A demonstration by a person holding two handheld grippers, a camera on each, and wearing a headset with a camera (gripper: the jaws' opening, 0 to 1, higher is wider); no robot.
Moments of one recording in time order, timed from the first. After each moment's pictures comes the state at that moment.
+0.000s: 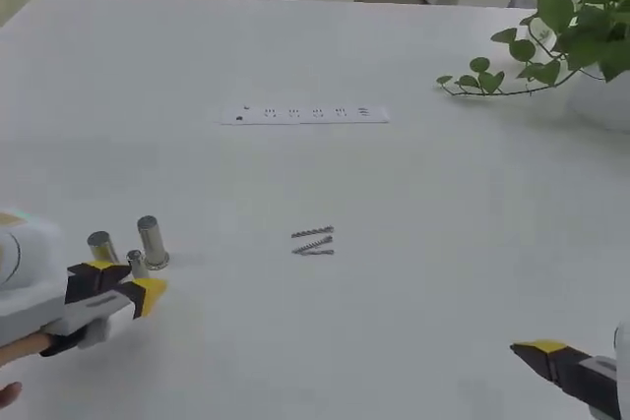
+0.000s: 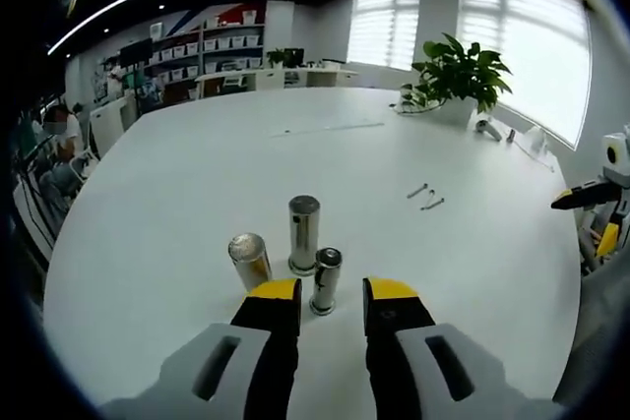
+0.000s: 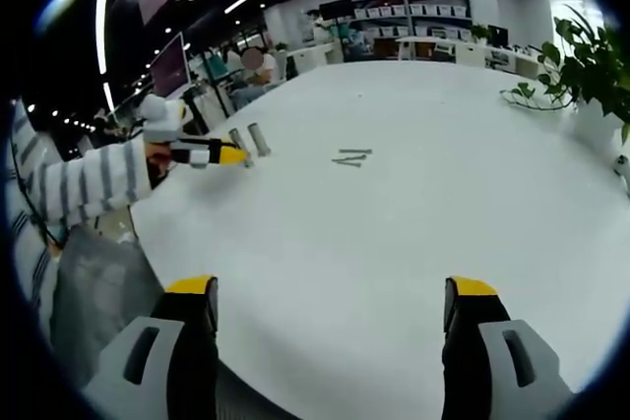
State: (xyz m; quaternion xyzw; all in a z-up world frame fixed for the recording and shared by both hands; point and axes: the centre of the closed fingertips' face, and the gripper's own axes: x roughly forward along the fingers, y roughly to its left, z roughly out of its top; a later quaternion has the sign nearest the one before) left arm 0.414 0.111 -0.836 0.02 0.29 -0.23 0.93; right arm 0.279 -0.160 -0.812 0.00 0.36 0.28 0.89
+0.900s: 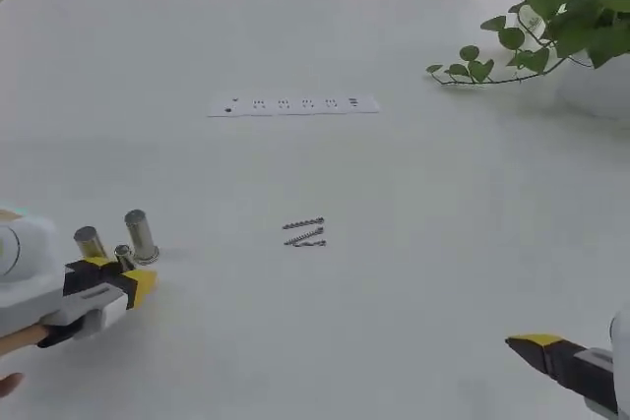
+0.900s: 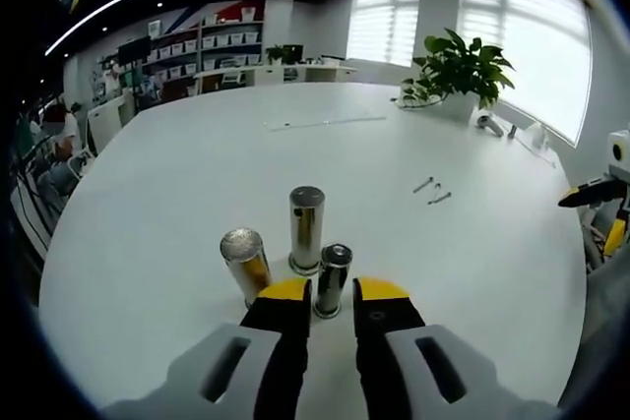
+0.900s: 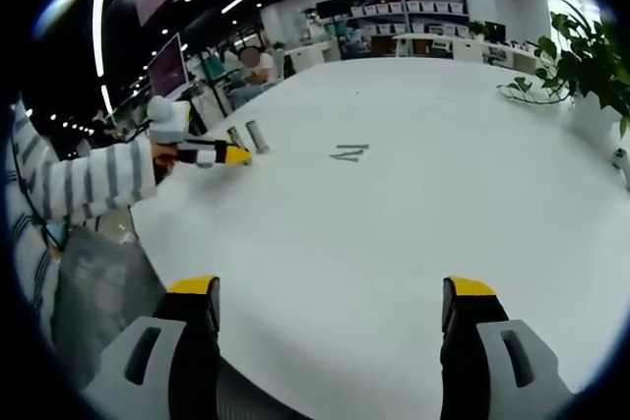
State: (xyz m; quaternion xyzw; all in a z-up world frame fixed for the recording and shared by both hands) left arm 0.419 0.108 -0.849 0.02 0.30 -0.24 0.92; right arm 0.275 -0.165 -0.816 0.01 0.37 0.28 0.89
